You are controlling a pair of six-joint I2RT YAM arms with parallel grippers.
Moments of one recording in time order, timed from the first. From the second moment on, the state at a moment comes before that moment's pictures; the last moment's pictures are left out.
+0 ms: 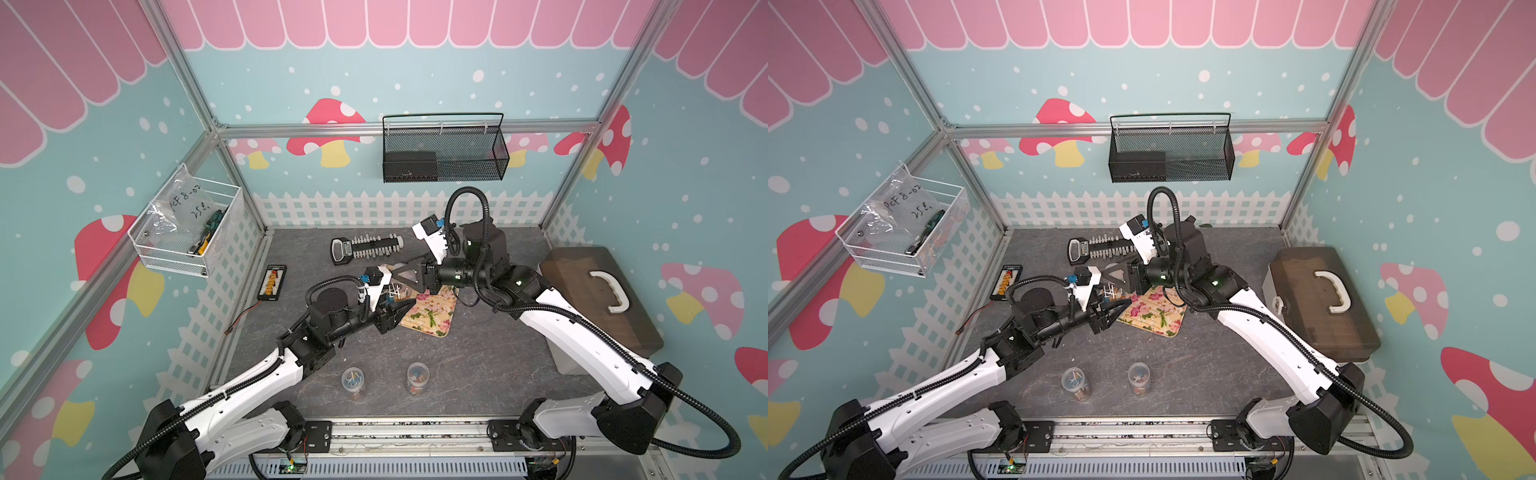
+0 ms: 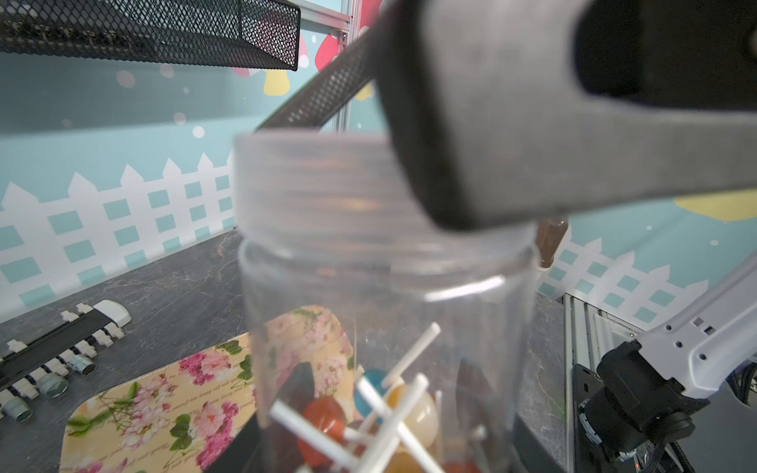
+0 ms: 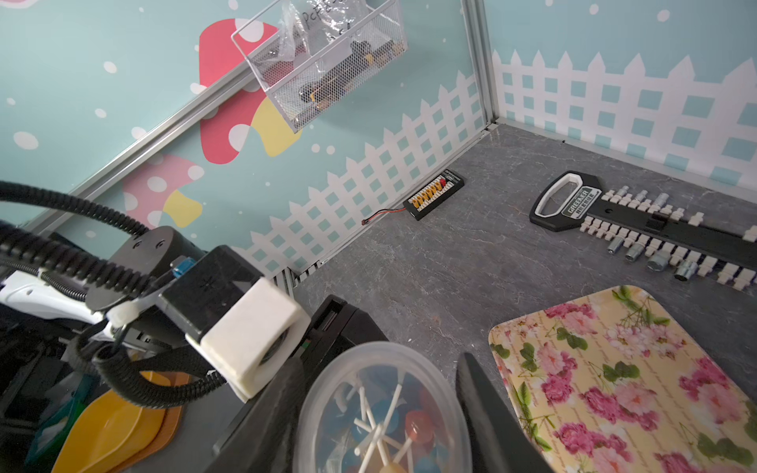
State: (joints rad) left arm -0.71 1.04 0.70 0.26 0.33 -0.16; right arm 0.69 1.36 1.43 -0.41 -0.59 0.25
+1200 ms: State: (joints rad) left arm -0.72 1.00 0.72 0.21 0.38 -0.18; right arm 0.69 1.20 1.39 -0.40 -0.55 0.19
